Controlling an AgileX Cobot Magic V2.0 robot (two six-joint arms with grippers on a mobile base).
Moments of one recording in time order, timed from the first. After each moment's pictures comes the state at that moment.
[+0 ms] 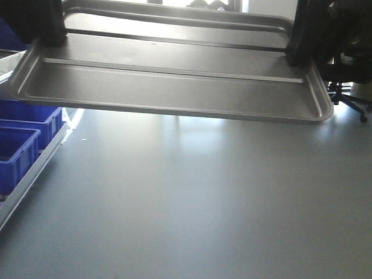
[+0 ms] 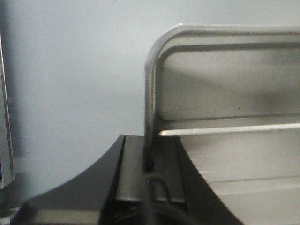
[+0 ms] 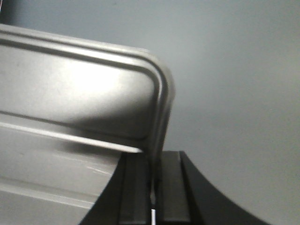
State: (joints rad) left arm -0.85 1.42 -1.36 0.34 1.21 -0.77; right arm 0.59 1.30 -1.13 -0.14 0.93 0.53
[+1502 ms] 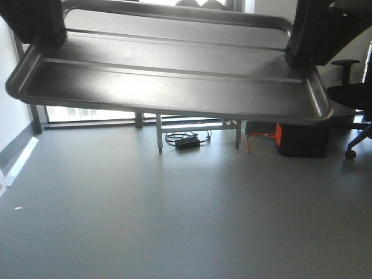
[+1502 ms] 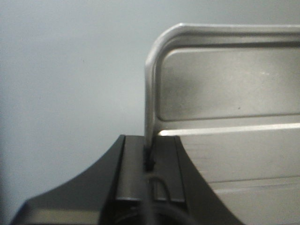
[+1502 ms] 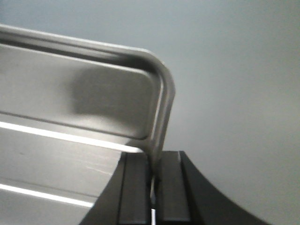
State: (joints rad) left arm -0.85 1.42 -1.36 0.34 1.21 -0.77; right arm 0.59 1.30 -1.13 -0.14 0.92 0.53
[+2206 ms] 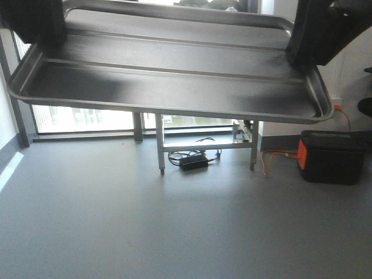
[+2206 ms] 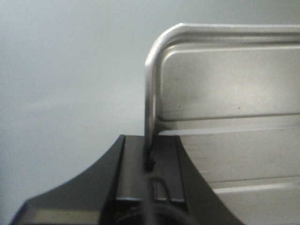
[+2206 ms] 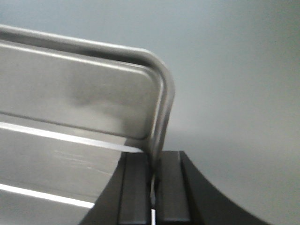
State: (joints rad) left arm -0.85 1.42 -1.36 0.34 1.21 -0.77; right arm 0.59 1.30 -1.13 -0.14 0.92 0.53
